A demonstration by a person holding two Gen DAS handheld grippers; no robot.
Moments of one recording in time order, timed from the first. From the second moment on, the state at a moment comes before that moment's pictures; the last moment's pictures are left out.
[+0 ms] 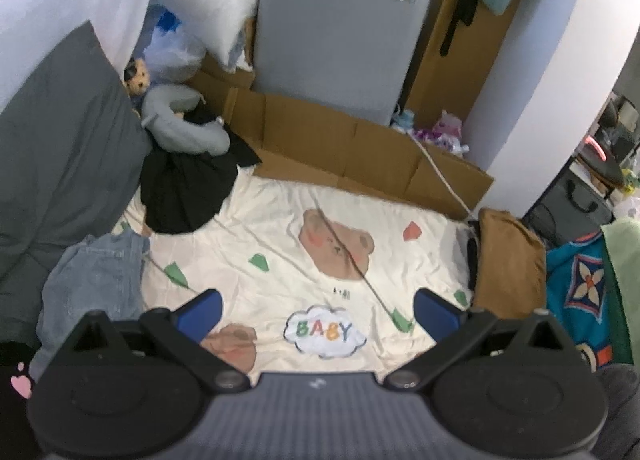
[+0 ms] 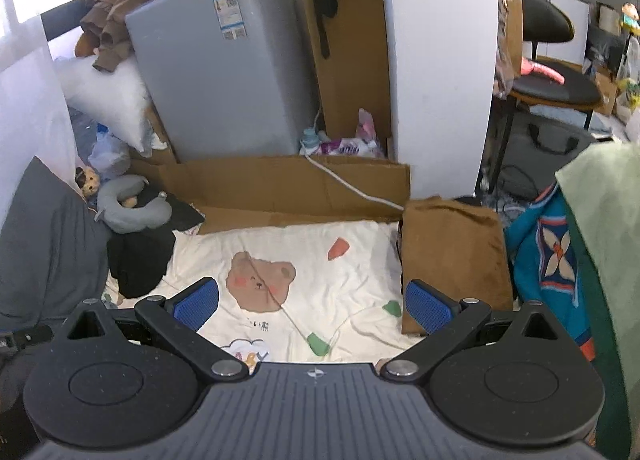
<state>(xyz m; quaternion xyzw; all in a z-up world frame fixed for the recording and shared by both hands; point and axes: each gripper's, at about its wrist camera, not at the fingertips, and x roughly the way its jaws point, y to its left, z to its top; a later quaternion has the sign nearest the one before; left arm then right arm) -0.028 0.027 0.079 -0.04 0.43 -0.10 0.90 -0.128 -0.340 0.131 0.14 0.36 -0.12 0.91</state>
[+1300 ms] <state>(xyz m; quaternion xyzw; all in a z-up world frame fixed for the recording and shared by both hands) -0.013 -0.036 -0.002 -0.05 0.47 -0.05 0.88 -0.097 -0.340 0.017 0.11 0.46 -0.07 0.88</state>
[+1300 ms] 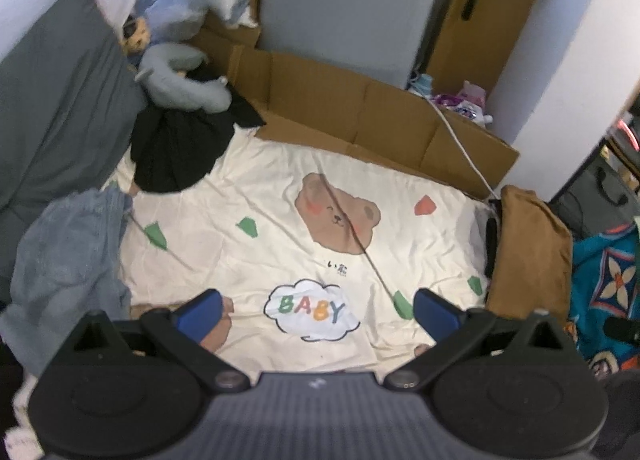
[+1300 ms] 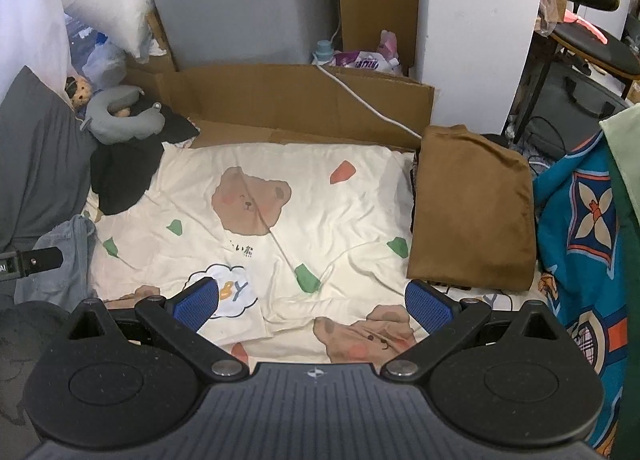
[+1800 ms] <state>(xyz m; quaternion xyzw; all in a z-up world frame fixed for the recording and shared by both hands) -0.013 -0.030 -0.005 -0.06 0.49 -0.02 0.87 -0.088 -0.331 0.013 0.08 0.48 -0.06 0.87</state>
